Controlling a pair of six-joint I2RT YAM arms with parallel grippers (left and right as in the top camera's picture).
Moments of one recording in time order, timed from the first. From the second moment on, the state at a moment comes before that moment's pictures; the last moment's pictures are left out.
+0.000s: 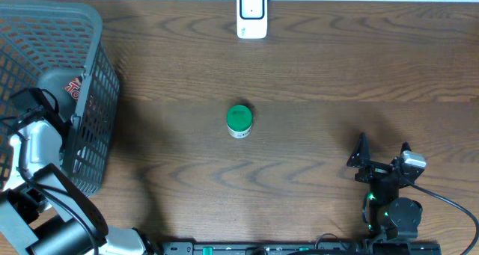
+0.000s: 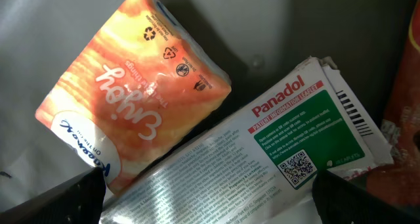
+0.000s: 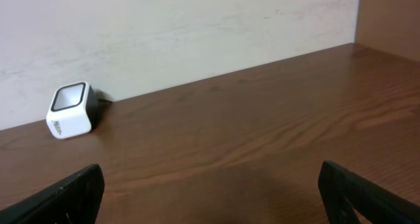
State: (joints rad) left arm 0.60 1.68 1.03 -0.66 -0.14 -0.12; right arm -0.01 0.01 0.01 -0.06 0.15 0.22
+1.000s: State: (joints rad) left arm 0.61 1.71 1.04 -0.86 0.06 -0.21; right arm -0.01 0.01 0.01 -0.06 0.15 0.22
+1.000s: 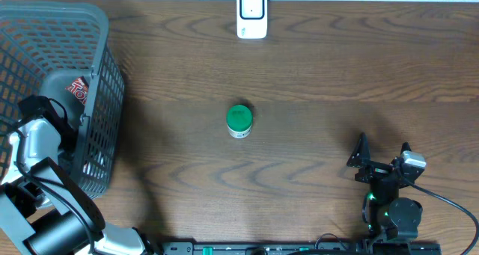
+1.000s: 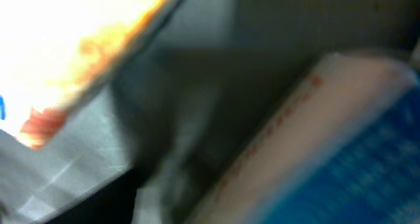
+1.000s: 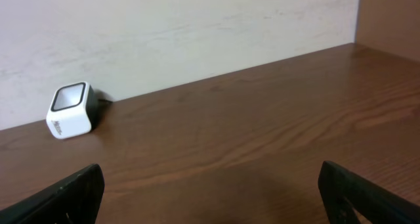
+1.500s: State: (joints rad) left arm 0.61 1.72 1.06 -0.91 0.10 -0.22; right arm -0.01 0.01 0.01 -0.06 0.15 0.22
